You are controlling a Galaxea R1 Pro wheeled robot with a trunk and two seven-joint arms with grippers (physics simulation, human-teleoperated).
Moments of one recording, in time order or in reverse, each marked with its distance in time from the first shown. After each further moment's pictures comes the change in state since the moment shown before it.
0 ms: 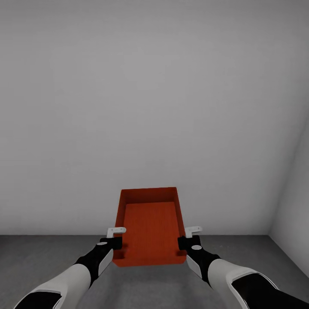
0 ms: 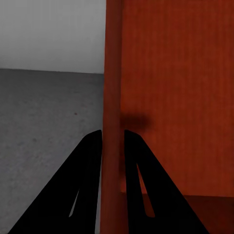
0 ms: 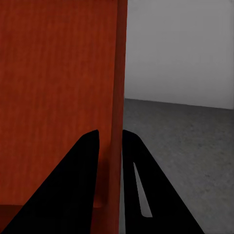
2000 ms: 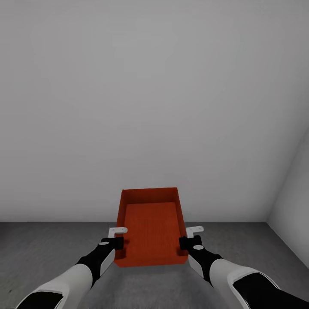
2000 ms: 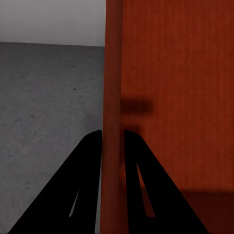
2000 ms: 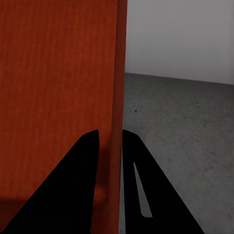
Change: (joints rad) left arm 0.000 -0.013 -0.008 -0.002 0.006 0.007 0.020; right arm 0.000 -0.013 0.039 -0.001 -0.044 0.005 0.018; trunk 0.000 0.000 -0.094
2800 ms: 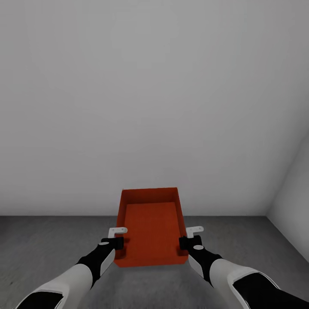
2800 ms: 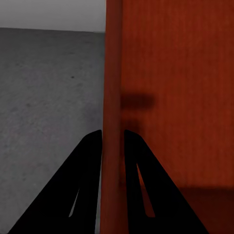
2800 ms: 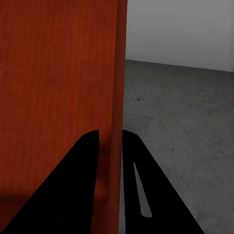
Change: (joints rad) left arm 0.000 0.000 0.000 0.001 0.001 -0.001 0.001; right arm 0.000 0.000 0.001 0.000 -0.001 0.000 0.001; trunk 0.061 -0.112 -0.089
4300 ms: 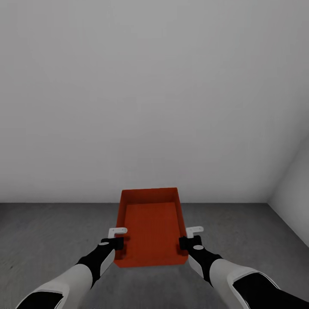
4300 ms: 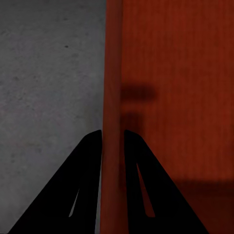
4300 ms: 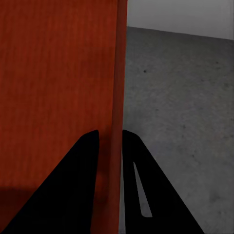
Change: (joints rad) left arm 0.000 0.001 0.001 0.003 0.001 -0.001 -0.001; right arm 0.000 0.001 0.002 0.000 -0.001 0.002 0.000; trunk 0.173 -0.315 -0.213
